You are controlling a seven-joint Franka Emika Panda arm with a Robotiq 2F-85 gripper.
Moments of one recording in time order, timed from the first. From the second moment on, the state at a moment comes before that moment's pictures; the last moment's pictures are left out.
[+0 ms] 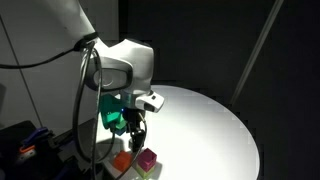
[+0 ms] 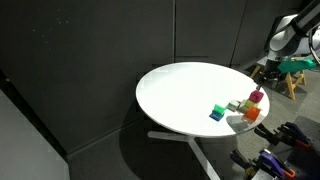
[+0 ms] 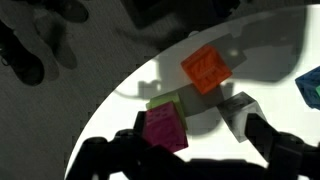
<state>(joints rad) -0.27 0.08 -0.30 -2.59 -0.05 2.61 -0.01</state>
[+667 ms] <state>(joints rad) -0.28 0.10 -0.30 -2.55 -0.05 2.61 -0.05</state>
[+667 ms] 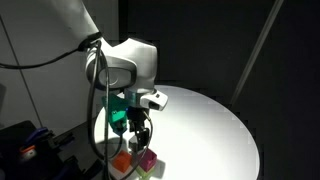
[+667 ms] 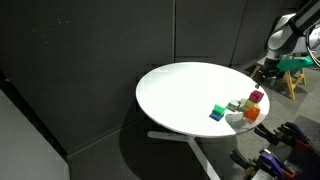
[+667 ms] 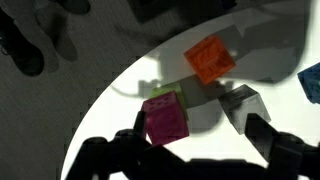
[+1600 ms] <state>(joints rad) -0.30 0.23 -0.30 -2.46 -0.04 2.65 -0.09</state>
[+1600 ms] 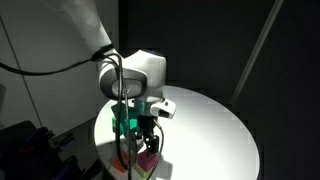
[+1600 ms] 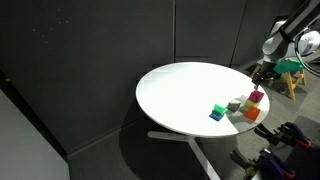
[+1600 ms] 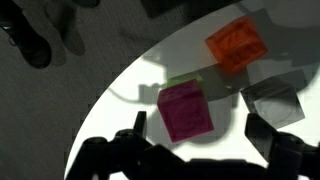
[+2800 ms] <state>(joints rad) -0.33 0.33 -0.29 -2.43 -0.04 2.75 -0.21</state>
